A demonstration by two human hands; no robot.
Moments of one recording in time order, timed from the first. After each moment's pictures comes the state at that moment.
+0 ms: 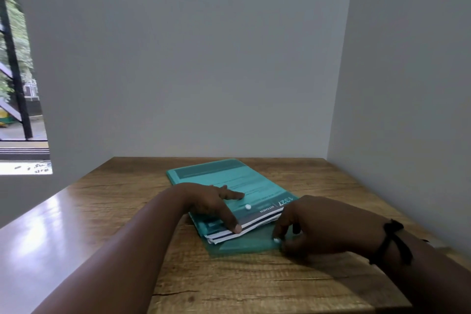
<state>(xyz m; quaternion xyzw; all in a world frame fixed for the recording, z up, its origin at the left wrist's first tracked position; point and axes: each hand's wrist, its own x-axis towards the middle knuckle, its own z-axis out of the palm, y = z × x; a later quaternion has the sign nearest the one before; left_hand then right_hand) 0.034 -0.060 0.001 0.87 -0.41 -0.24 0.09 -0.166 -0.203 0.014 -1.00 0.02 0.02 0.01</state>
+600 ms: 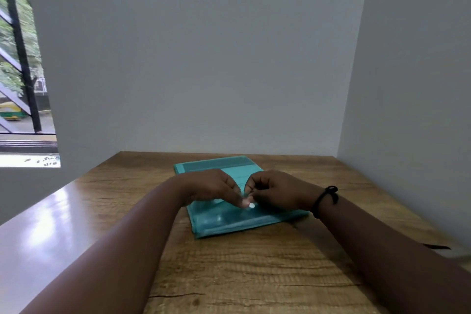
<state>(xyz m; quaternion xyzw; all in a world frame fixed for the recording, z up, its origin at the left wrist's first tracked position) 0.046 -0.053 0.003 0.83 -0.42 -0.25 0.28 -0.059 -0.225 -0.002 -0.96 -0.03 -0.05 0.27</state>
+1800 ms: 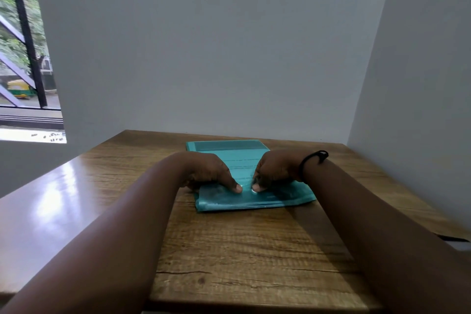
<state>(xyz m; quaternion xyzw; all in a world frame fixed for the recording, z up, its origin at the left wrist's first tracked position) 0.061 -0.048 -0.002 0.85 -0.28 -0.32 0.32 -0.029 -0.207 0.018 -0.98 0.11 0.11 0.12</state>
